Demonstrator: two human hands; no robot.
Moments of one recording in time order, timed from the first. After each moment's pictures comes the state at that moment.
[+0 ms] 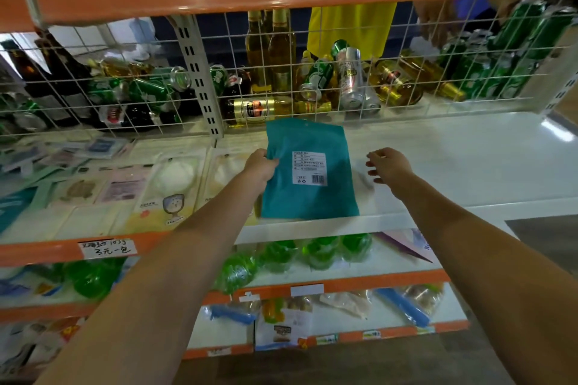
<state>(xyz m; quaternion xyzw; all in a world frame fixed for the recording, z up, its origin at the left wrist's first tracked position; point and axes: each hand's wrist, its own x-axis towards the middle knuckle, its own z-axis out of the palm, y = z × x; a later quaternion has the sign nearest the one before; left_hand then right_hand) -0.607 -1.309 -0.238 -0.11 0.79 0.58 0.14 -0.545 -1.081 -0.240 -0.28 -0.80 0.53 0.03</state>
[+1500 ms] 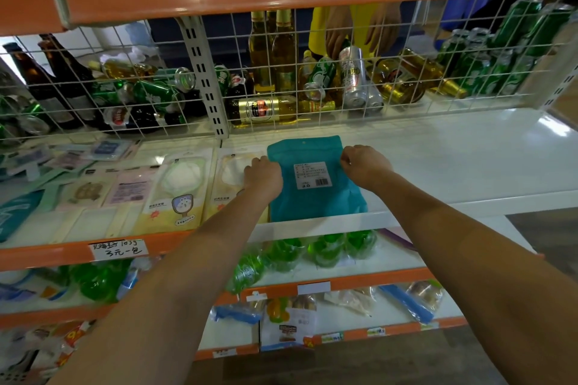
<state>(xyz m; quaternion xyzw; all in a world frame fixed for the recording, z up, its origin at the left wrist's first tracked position) -0.598 -1.328 -0.254 0.12 0.99 -0.02 0.04 -0.546 -1.136 -0.224 -0.08 -0.99 0.11 -0.01</state>
